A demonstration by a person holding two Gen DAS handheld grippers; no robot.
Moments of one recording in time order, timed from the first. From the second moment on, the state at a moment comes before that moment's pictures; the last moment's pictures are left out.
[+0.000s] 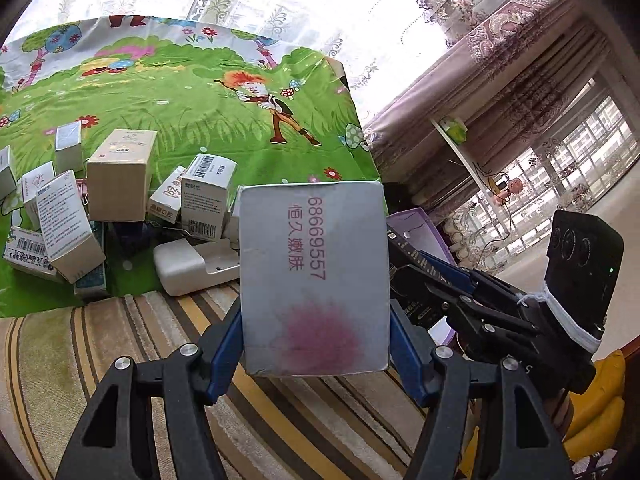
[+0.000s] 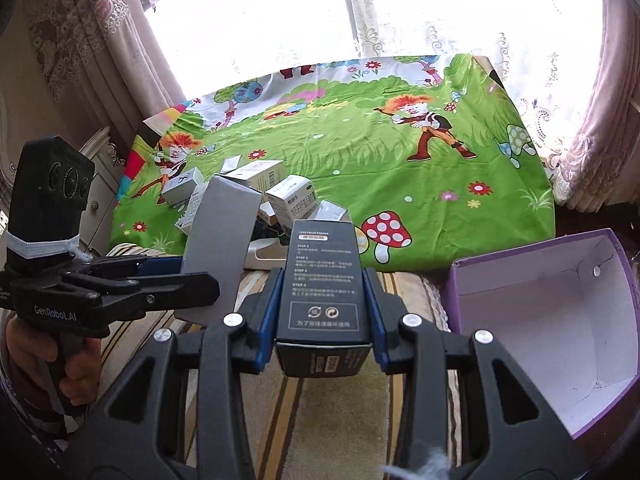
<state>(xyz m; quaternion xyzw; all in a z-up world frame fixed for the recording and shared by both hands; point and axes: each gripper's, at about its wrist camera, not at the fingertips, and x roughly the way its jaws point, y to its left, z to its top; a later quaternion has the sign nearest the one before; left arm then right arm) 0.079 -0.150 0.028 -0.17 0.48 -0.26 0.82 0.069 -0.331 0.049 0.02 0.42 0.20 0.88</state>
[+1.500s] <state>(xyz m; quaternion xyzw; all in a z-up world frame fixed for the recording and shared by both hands) 0.122 -0.347 0.002 -0.01 0.54 -0.32 0.78 0.065 -0.522 -0.018 0.15 0.47 -0.05 0.87</state>
